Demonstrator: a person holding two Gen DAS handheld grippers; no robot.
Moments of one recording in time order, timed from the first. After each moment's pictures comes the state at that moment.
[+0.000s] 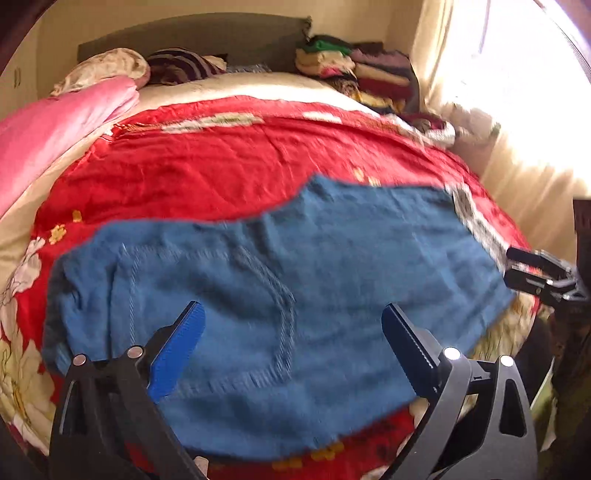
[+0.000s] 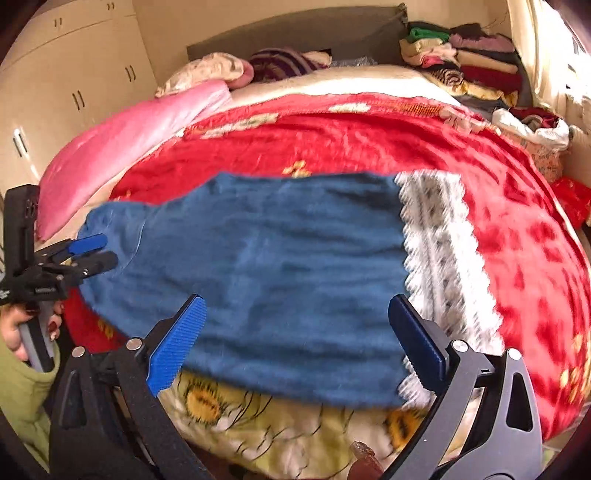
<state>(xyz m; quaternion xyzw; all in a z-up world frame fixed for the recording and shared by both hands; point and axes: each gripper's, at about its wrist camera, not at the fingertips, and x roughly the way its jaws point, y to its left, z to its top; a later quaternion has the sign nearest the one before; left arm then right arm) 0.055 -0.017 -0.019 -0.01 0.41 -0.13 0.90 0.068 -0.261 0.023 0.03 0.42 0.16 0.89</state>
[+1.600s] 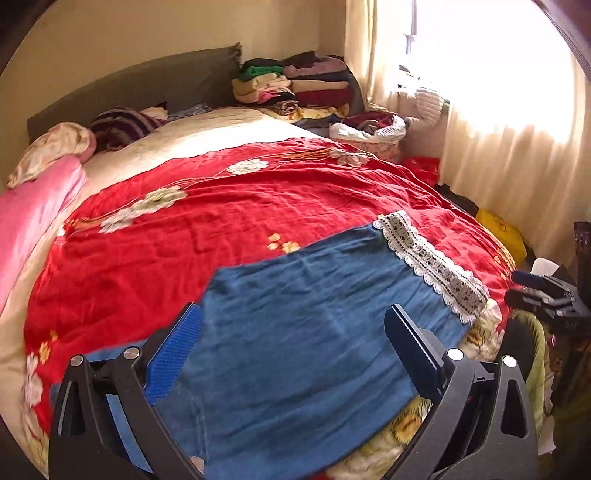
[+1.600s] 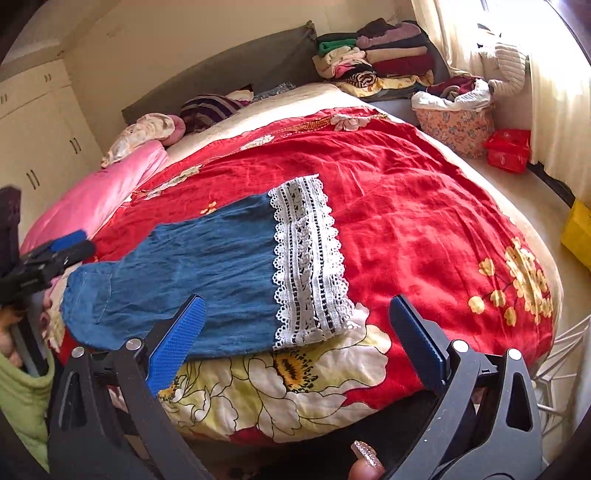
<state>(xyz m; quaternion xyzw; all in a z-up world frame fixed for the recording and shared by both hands) 0.084 -0.118 0.053 0.07 0.35 -0.21 0.91 0.015 -0.362 0.040 0.13 0.37 0.04 0.92</state>
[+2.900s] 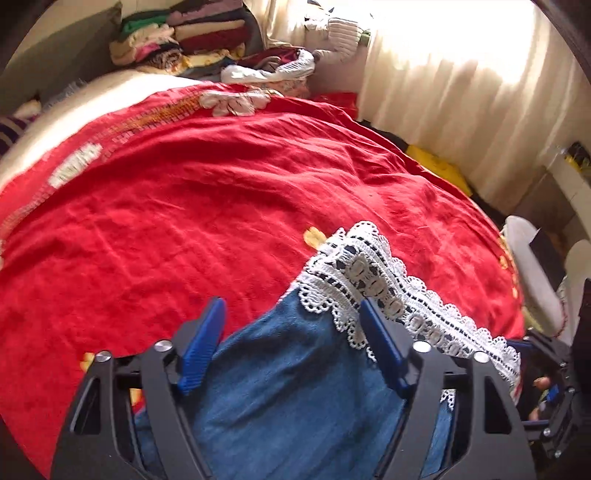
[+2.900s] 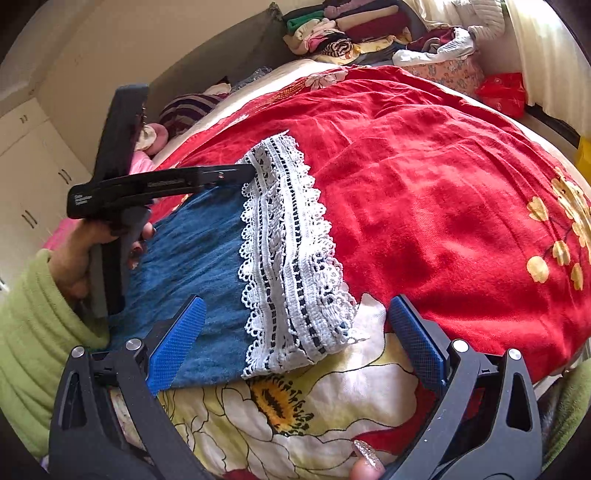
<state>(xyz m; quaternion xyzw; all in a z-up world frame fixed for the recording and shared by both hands) 0.242 -0.284 -0.039 0.12 0.44 -0.40 0.80 0.052 -0.372 -0.020 0.22 0.40 0.03 0.89</state>
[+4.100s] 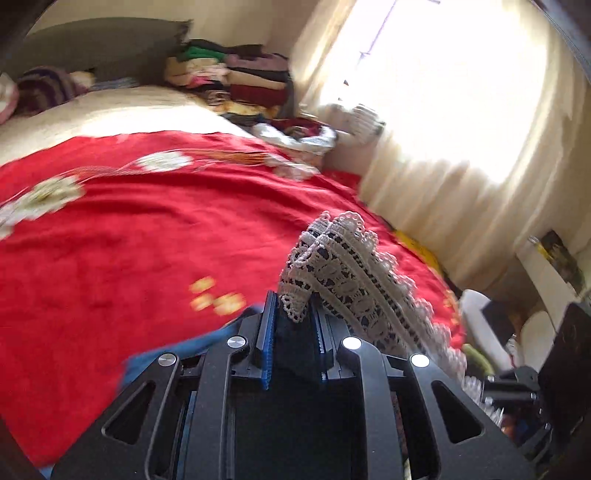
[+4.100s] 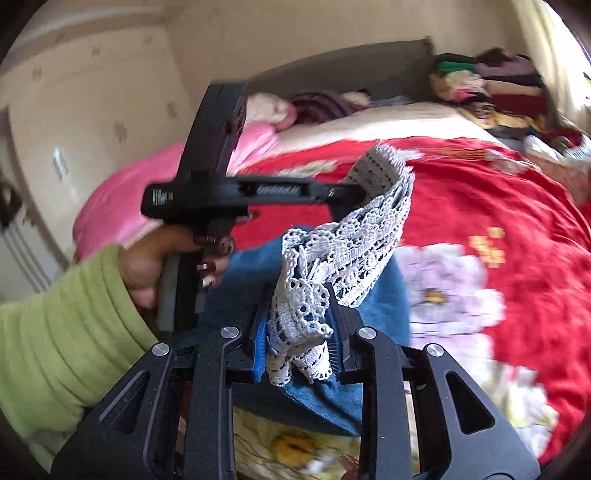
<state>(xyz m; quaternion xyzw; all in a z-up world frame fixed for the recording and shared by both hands) 0.199 -0.109 0.007 -0.05 0.37 -0.37 0.85 0.056 -0.206 0.054 0.06 0.33 0.24 0.91</state>
